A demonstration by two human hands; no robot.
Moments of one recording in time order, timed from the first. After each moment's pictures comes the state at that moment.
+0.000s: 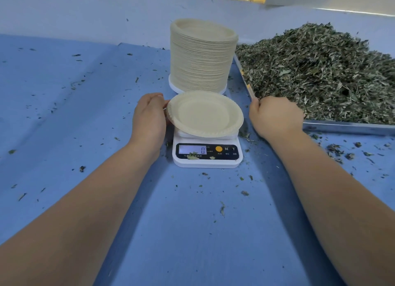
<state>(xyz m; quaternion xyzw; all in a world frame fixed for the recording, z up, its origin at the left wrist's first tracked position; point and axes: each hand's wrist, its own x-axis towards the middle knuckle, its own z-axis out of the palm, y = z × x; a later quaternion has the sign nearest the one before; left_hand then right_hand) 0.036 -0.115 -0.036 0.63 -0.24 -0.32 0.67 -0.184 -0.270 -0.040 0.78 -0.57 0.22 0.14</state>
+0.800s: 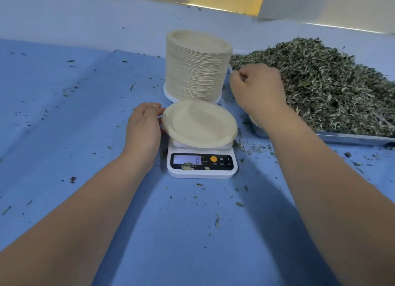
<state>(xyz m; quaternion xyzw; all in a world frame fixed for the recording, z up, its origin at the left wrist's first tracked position) 0.040 -0.120 -0.042 0.62 -0.24 -0.31 0.68 -0.140 -0.257 0.037 0.82 -0.43 0.38 -0.02</state>
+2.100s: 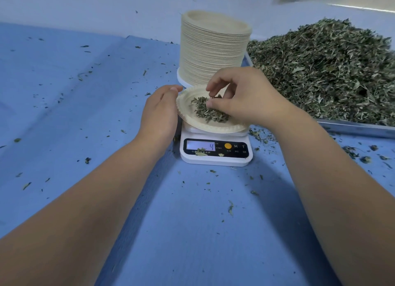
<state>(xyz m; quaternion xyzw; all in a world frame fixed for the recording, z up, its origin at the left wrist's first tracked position) 0.036 -0.116 -0.041 0.64 -0.33 -0.25 0.64 -0.122 -0.212 0.018 0.89 -0.28 0.27 -0.22</state>
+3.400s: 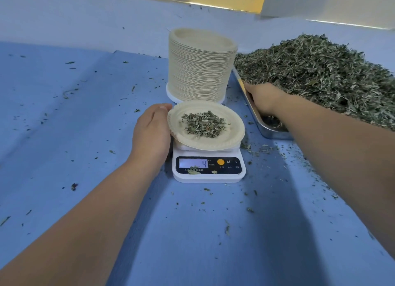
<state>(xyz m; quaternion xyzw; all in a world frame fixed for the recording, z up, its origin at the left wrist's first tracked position) 0.040 -0.125 -0.050 0.65 -0.31 -0.25 0.65 -0.159 -0.375 0.000 0.87 -0.48 -0.01 0.07</state>
